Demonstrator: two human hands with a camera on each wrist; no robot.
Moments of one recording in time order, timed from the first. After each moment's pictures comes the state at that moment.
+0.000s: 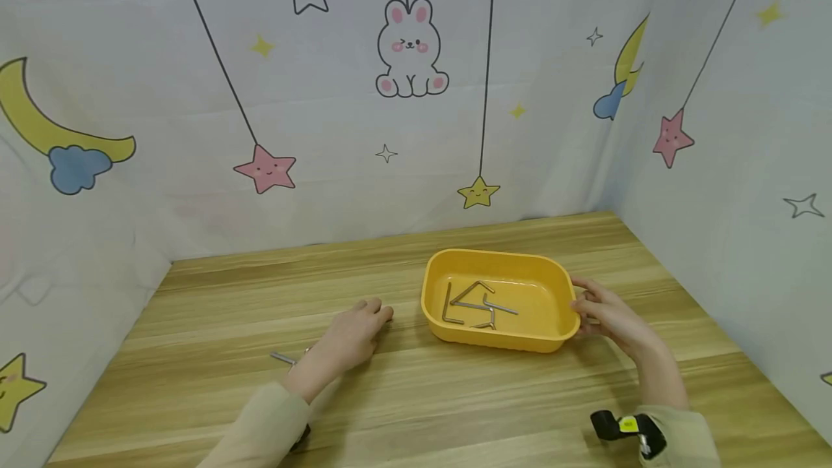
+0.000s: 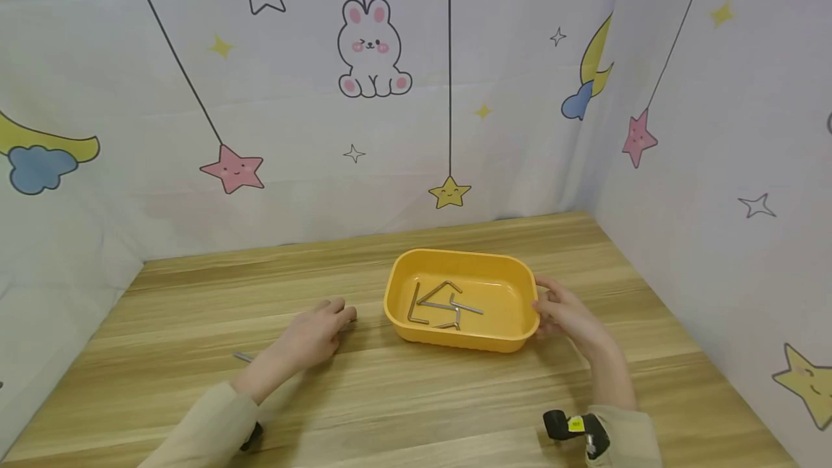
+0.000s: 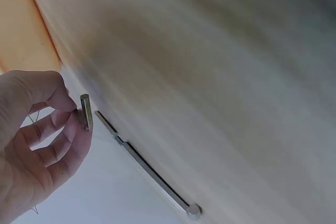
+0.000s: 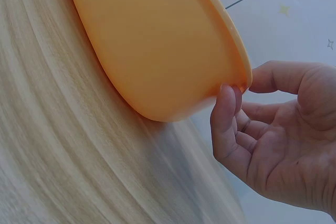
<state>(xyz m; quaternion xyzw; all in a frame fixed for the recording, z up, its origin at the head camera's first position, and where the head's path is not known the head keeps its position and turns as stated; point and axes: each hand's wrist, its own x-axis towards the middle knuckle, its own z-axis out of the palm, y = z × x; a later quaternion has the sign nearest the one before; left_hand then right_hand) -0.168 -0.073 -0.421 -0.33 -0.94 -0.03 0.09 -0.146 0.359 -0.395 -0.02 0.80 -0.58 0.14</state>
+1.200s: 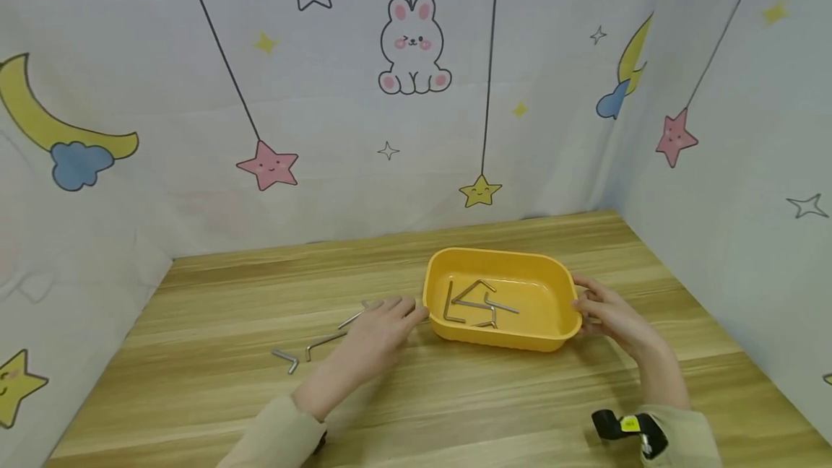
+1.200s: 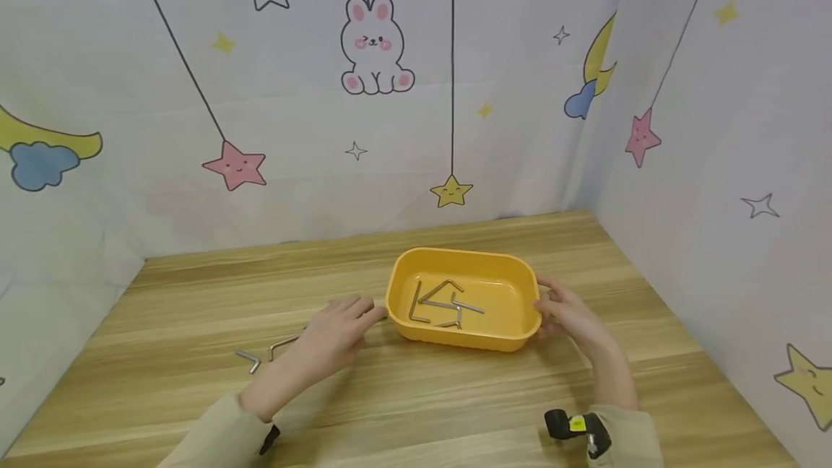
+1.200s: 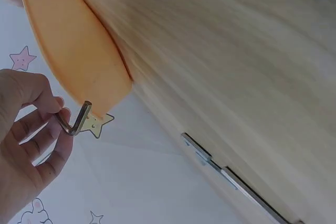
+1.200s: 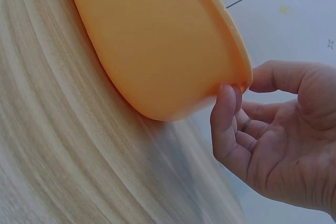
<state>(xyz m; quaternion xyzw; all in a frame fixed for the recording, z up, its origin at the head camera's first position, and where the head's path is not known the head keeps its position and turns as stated) -0.144 -0.040 -0.393 -0.42 -0.87 -0.01 0.24 -0.146 0.358 -0.395 -0.02 0.80 -0.58 0.14</state>
